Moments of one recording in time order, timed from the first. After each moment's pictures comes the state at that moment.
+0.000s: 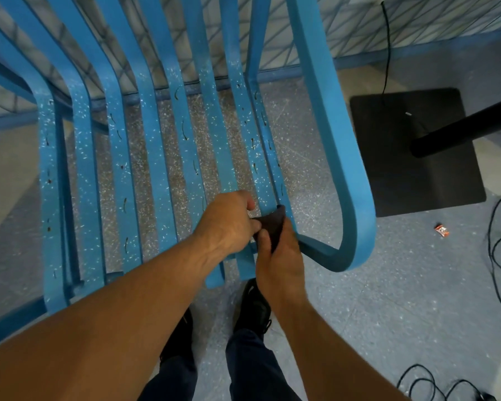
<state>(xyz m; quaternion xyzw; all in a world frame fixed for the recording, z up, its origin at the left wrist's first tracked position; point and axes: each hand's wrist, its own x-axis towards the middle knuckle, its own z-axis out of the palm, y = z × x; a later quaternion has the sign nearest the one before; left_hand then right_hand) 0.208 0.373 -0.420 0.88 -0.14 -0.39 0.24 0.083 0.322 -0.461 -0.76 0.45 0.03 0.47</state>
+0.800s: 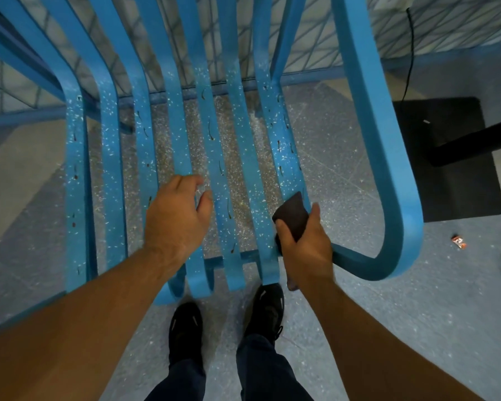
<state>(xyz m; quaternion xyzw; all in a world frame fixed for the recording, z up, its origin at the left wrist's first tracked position) 0.242 0.466 -0.429 0.95 -0.15 -0.12 0.23 0.112 0.302 -0.463 -0.78 0.45 0.10 0.42</state>
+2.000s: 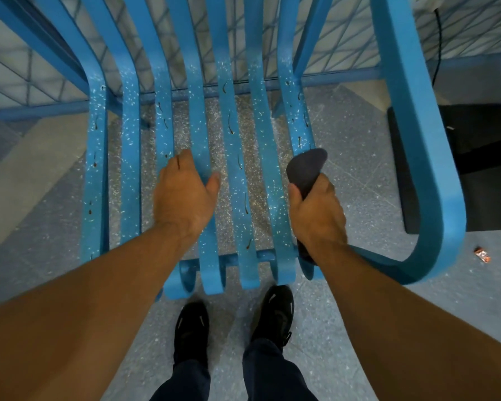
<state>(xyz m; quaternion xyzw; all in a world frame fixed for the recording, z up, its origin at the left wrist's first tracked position) 0.260 0.468 -0.437 0.97 -0.06 -0.13 0.20 0.167 0.293 -0.470 -0.88 0.40 0.08 0.27</state>
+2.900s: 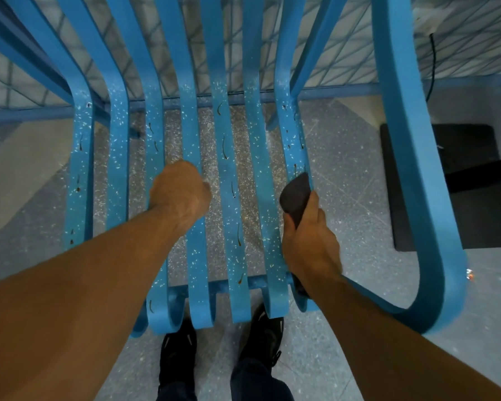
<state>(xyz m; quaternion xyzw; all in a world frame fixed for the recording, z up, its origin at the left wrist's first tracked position) 0.322 0.437 -0.437 0.94 0.04 -0.28 0.16 0.174 0.289 -0.471 -0.89 0.37 0.13 0.24</state>
